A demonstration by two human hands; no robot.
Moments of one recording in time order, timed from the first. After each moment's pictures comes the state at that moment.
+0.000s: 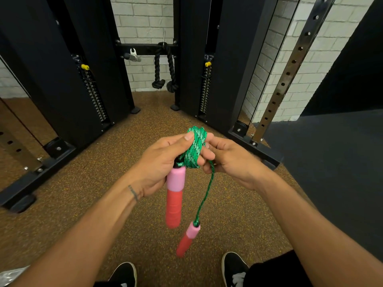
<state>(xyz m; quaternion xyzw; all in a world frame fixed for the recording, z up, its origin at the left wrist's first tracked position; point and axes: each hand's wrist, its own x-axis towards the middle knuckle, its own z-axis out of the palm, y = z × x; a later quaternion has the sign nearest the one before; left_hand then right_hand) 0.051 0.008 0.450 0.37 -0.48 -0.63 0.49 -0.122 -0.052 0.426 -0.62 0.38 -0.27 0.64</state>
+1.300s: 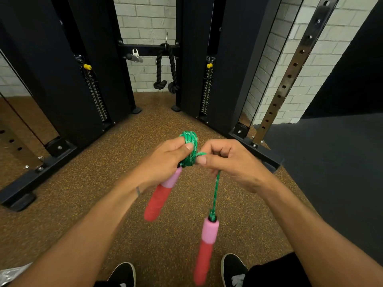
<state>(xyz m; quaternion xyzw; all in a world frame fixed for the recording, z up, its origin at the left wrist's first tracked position) 0.062 -0.001 0.440 0.57 -0.62 -0.43 0.34 -0.128 -0.040 0.438 -0.74 0.29 -0.28 0.55</state>
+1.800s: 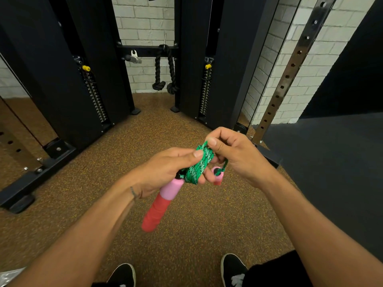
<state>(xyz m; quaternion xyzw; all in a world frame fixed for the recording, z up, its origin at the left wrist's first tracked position) 0.061 0.008 0.445 0.40 -0.57 -0.63 0.34 -0.133 -0.049 0.440 -0.70 0.36 -0.34 0.52</state>
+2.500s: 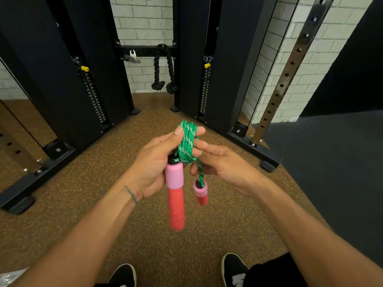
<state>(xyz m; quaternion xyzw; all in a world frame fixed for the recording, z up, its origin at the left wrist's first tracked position) 0.055 0.004 0.444 0.35 -0.42 -0.63 0.55 -0.115 -0.042 0.425 -0.64 0.38 -0.24 0.62</state>
